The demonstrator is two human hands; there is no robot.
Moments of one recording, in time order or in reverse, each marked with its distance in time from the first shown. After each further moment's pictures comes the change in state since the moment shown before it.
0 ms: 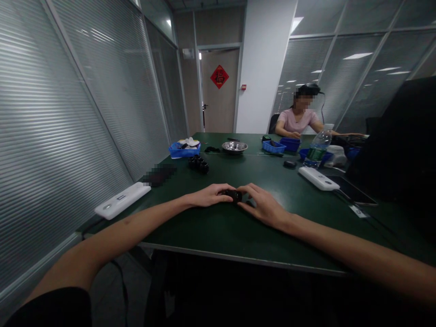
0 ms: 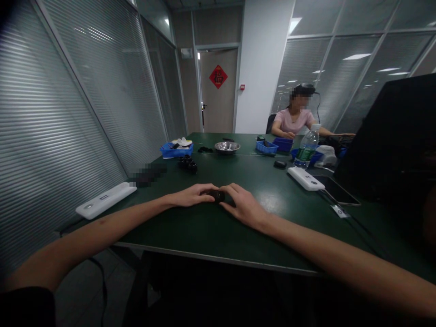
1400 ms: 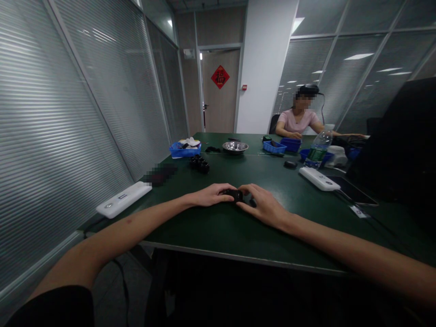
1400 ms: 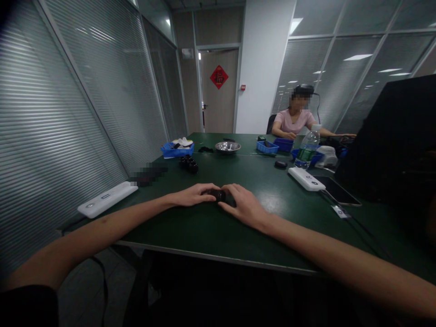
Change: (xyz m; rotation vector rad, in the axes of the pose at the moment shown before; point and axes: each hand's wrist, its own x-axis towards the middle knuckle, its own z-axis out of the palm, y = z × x) left_hand 0.001 -0.006 0.001 0.011 0.006 -0.006; right_hand 0.000 -0.004 0.000 -0.022 -0.001 0.060
